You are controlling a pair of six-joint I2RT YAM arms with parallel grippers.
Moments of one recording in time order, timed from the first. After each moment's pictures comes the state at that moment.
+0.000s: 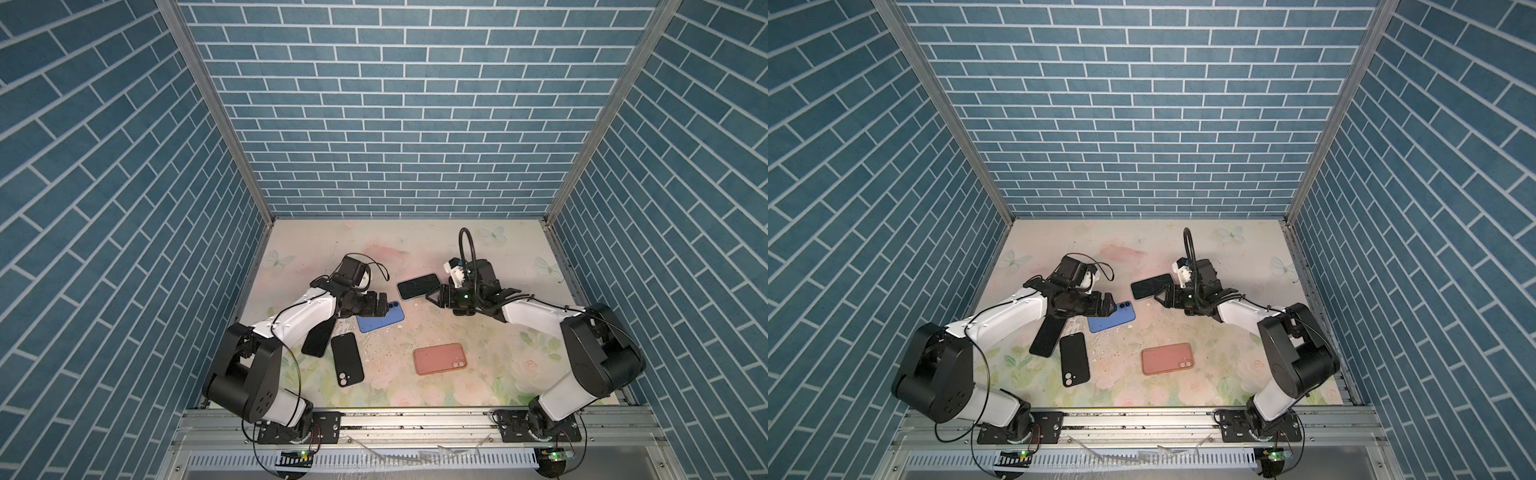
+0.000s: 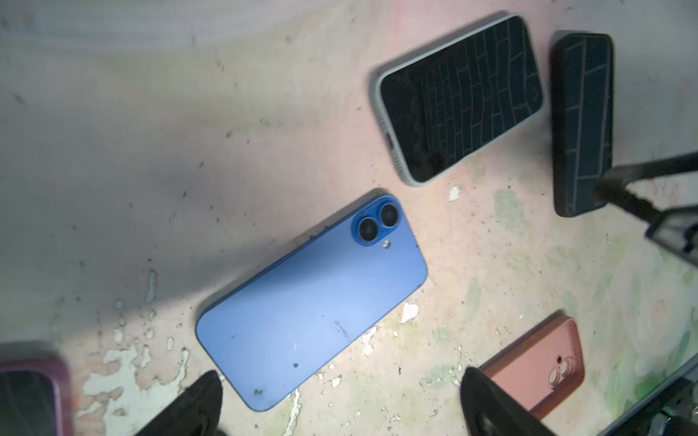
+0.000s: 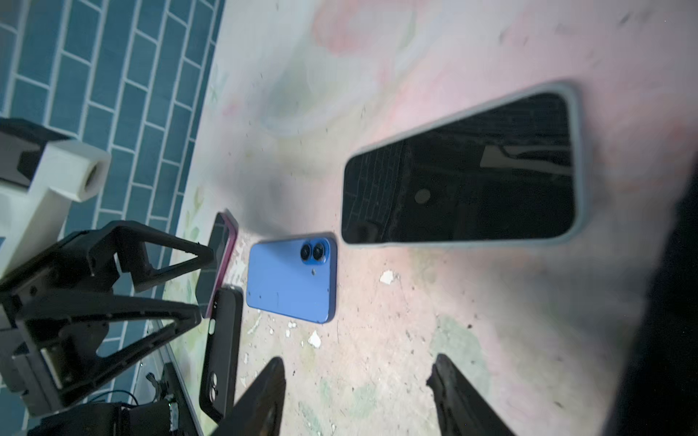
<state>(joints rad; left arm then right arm) -0.46 1.46 0.99 -0.59 0.20 -0.26 0.49 1.55 0.82 0.02 -0.53 0.51</state>
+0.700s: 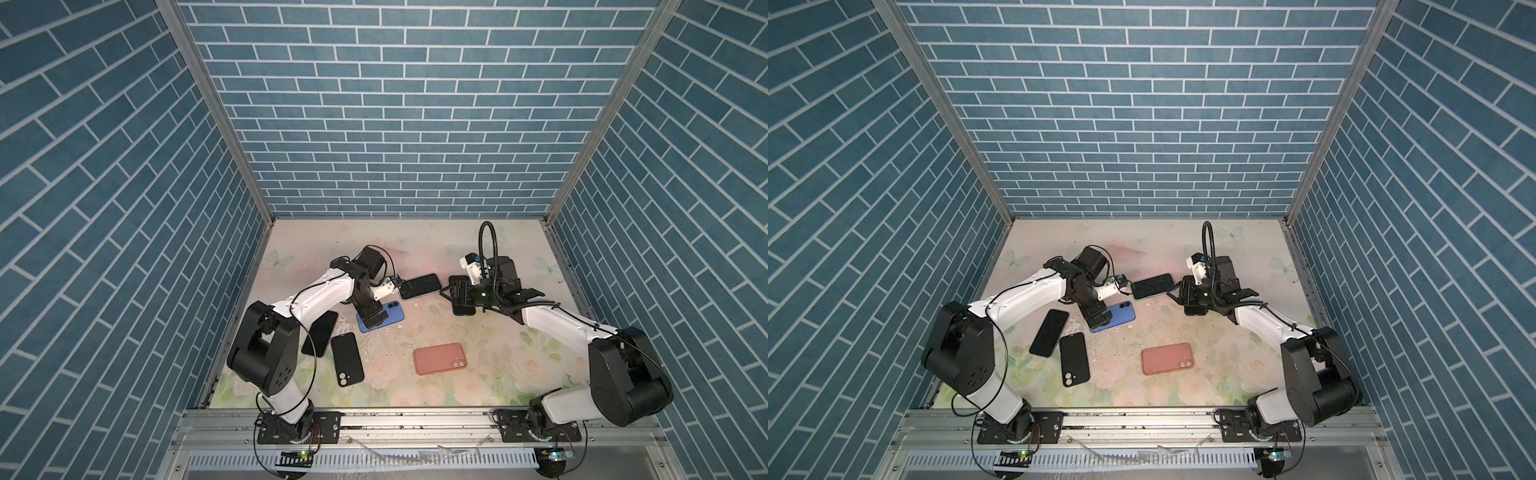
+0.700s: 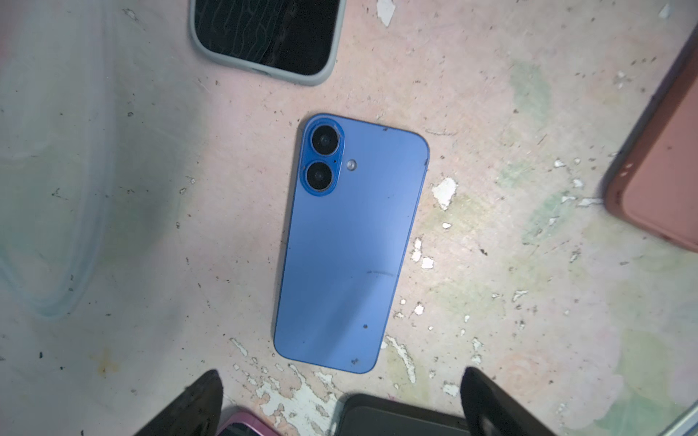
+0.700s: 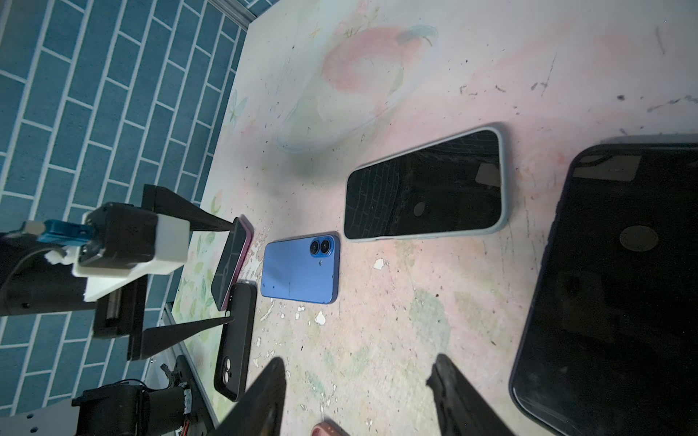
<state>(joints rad) -0.51 1.67 1.20 -0.89 0.07 0.54 0.41 1.44 0.79 -0.08 -0.60 0.45</state>
